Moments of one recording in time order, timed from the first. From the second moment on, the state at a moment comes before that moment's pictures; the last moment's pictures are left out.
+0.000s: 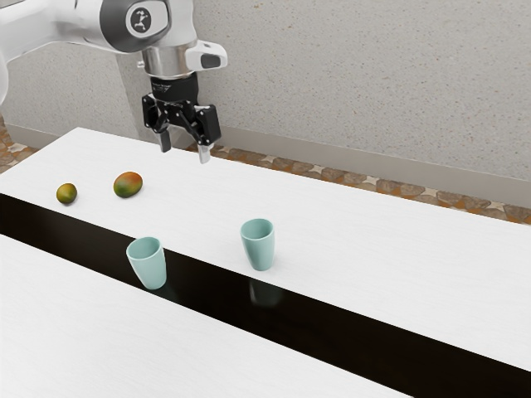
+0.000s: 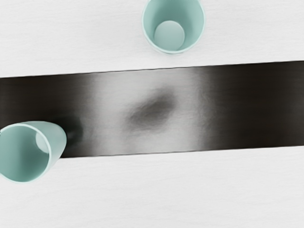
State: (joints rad) arm 0.05 0.10 -0.18 -1.50 0.03 1.51 -0.08
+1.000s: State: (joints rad) arm 0.17 0.11 -0.09 -1.95 -0.03 1.90 -0.09
